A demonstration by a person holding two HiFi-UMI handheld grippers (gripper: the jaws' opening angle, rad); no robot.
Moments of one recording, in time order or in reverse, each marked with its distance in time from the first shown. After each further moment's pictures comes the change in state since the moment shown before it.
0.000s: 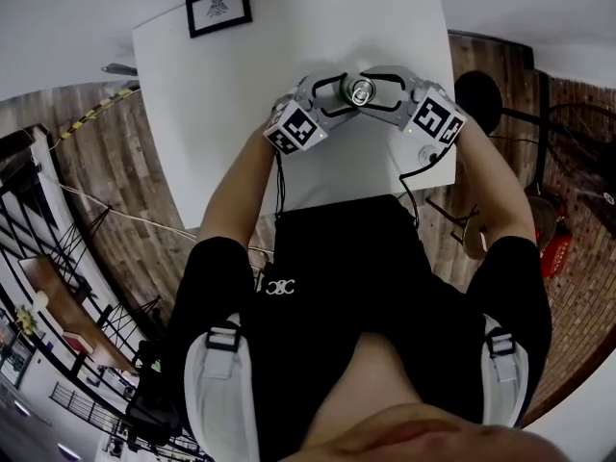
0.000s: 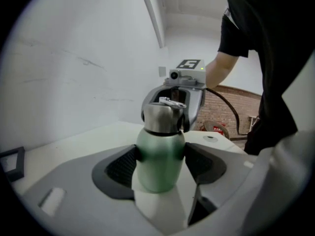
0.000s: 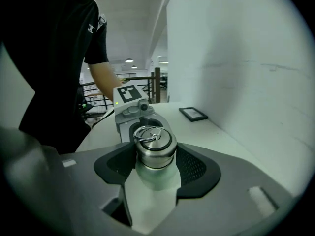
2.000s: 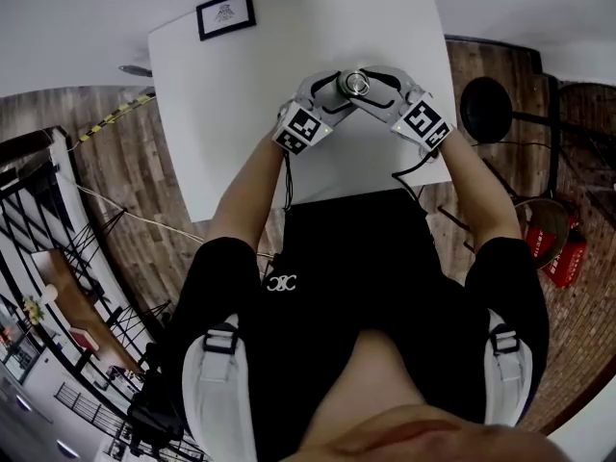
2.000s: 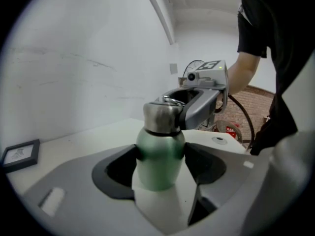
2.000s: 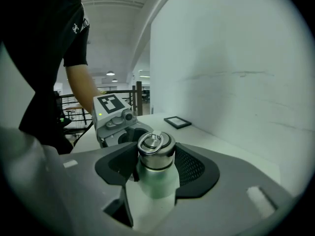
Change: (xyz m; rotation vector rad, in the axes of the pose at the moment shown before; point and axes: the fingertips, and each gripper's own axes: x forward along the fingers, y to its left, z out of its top) left arm 0.001 -0.004 0.003 -0.051 0.020 0.153; right arm -0.013 0.002 0.005 0.122 -0.172 -0.226
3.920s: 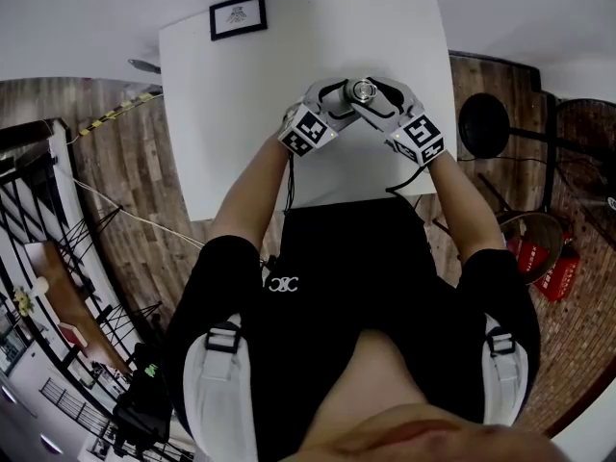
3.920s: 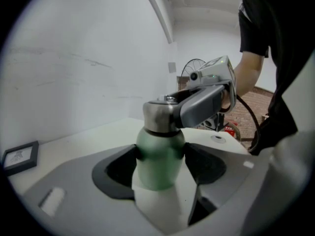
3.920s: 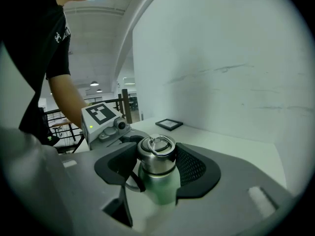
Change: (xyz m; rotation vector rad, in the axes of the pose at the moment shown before) left arm 0.003 0.000 -0.002 0.010 0.018 -0.020; right arm 0.003 -0.006 0.003 0.168 -0.054 -0.125
